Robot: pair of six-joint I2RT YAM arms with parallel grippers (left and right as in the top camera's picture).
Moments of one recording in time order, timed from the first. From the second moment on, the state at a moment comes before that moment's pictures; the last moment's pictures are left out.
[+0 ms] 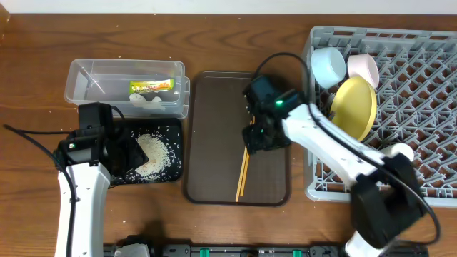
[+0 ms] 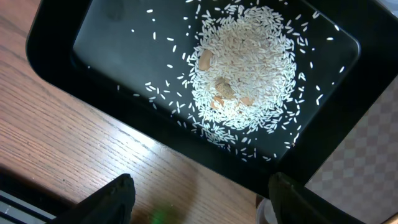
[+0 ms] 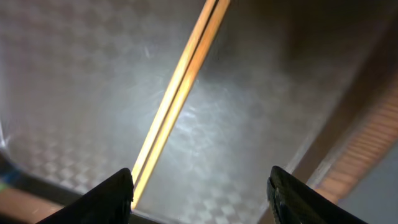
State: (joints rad) left arm 0.18 1.19 0.96 -1.14 -0.04 -0.44; right arm 0.62 1.85 1.36 -0.98 -0.12 0.39
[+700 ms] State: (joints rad) left arm 0.18 1.19 0.96 -1.14 -0.04 -0.44; right arm 0.67 2.02 1.35 -0.93 -0.12 0.48
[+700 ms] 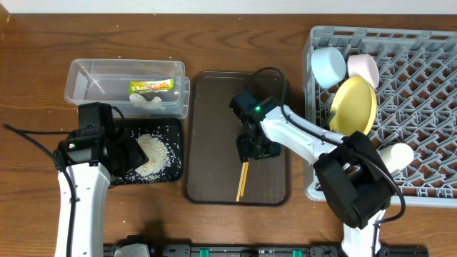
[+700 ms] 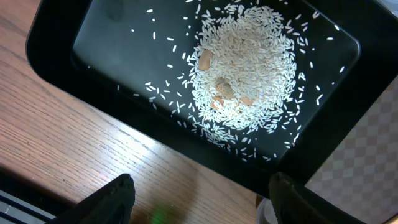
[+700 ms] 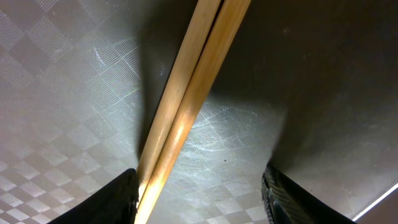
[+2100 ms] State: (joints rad) left arm 0.18 1.19 0.96 -1.14 -0.04 -0.44; right arm 0.67 1.96 1.26 -0.84 -0.07 0.51
